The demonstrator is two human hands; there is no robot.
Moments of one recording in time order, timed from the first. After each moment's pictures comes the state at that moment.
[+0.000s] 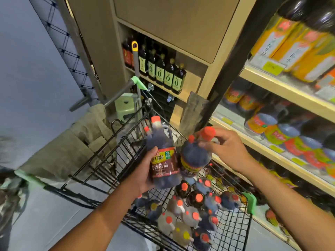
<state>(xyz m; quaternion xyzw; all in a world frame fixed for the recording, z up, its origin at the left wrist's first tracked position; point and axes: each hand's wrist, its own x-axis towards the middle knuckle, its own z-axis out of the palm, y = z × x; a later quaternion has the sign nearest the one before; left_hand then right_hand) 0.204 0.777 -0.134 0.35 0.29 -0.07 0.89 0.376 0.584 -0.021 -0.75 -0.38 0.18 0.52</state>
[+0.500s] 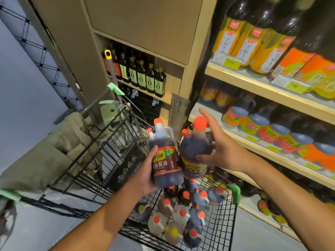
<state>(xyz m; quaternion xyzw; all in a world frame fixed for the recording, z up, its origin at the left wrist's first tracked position) 0.239 0.707 -0.118 0.29 0.25 -0.12 0.92 0.383 0.501 0.006 -0.79 -0.42 0.22 0.39</state>
